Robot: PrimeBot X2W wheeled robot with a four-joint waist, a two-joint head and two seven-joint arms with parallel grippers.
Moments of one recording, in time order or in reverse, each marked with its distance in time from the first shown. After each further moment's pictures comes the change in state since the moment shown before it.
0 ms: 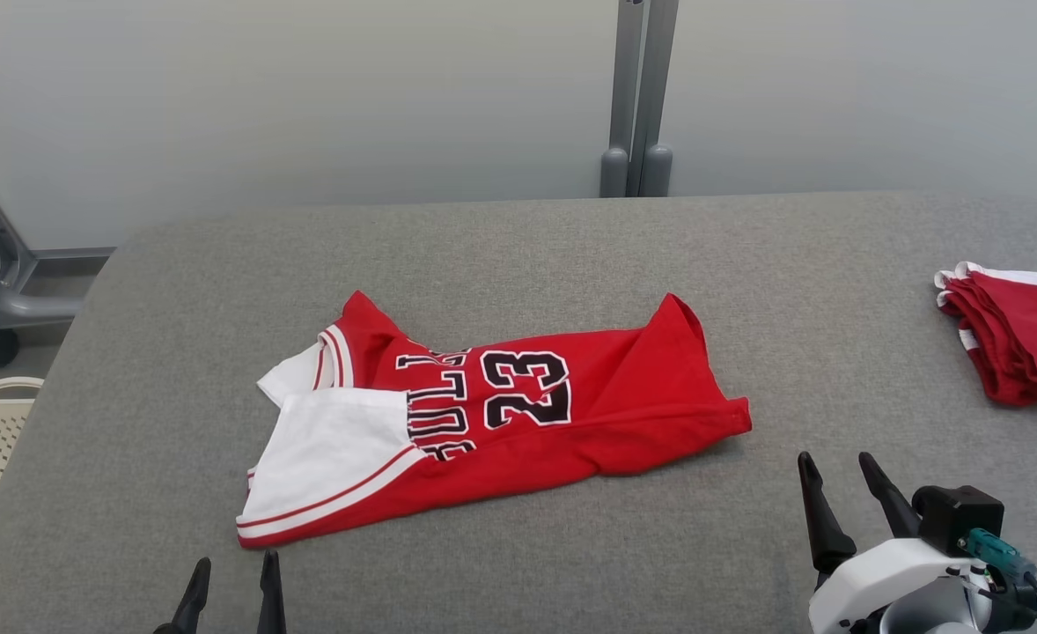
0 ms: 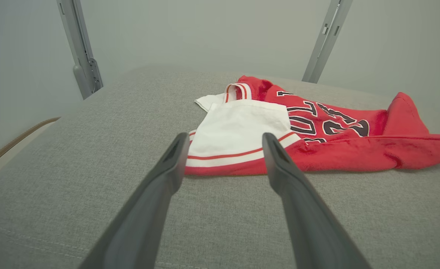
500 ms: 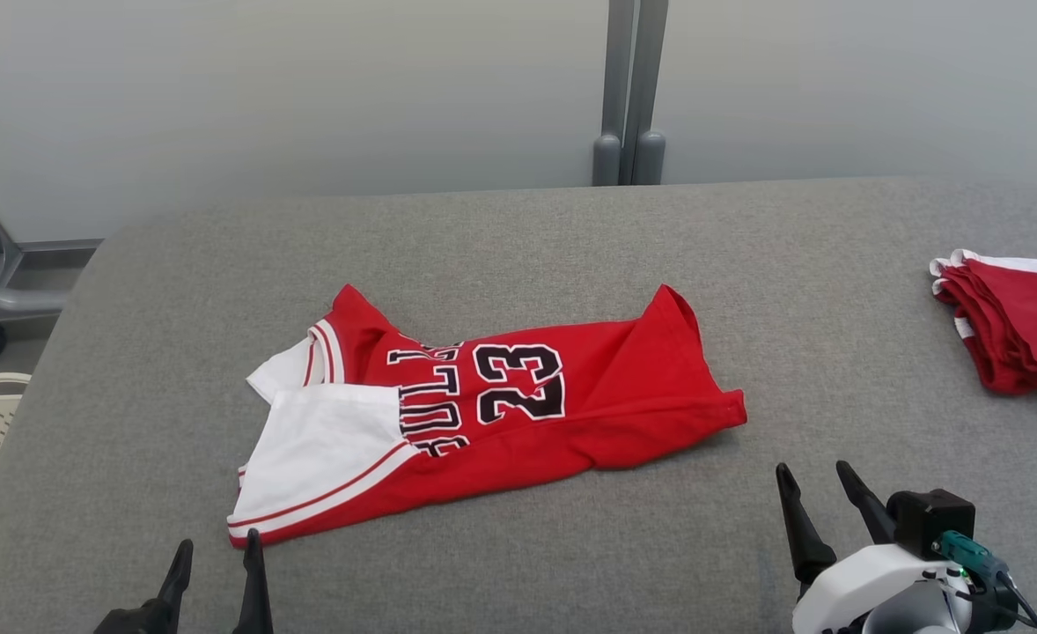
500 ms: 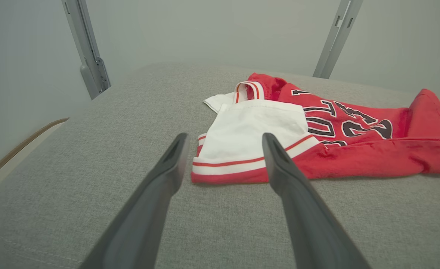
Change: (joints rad) left arm -0.064 0.013 0.019 0.084 0.006 0.019 0.000; right arm -0.002 0.000 0.042 0.025 -0.028 0.000 0.005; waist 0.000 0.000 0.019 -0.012
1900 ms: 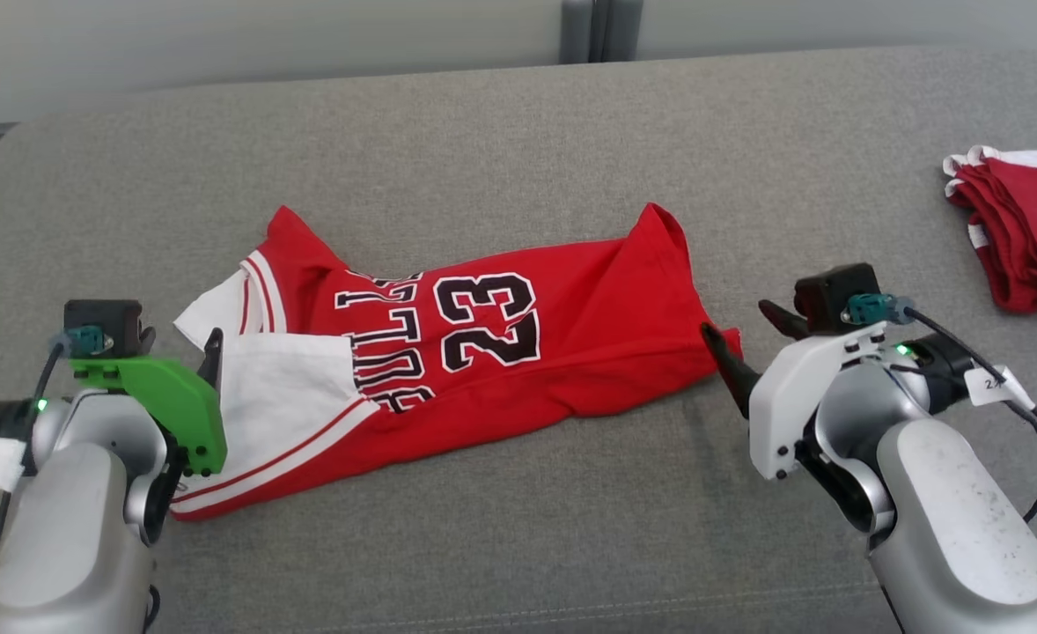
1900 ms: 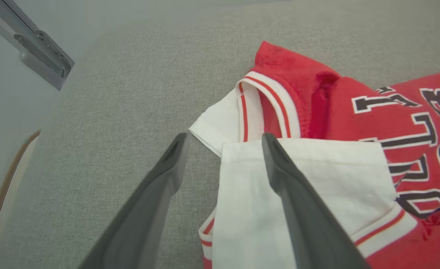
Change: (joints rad) left arm -0.602 0.143 -0.101 0.321 0.002 -0.072 0.442; right arm -0.342 -0.116 0.193 -0.139 0.021 0.000 0.551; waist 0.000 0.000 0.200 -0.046
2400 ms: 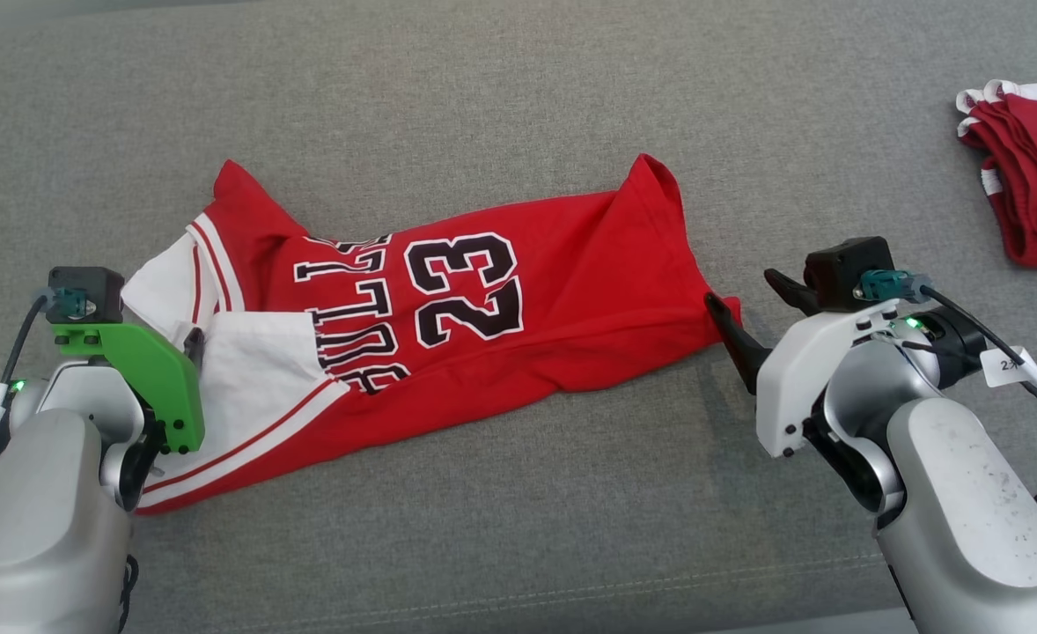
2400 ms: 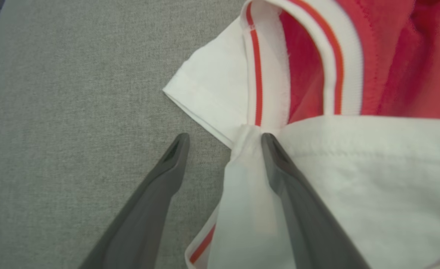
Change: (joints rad) left arm -0.123 0.031 -0.027 0.137 -0.021 -0.015 0.143; right arm -0.050 -0.019 0.002 -0.015 0.009 0.000 -0.011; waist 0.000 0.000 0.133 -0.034
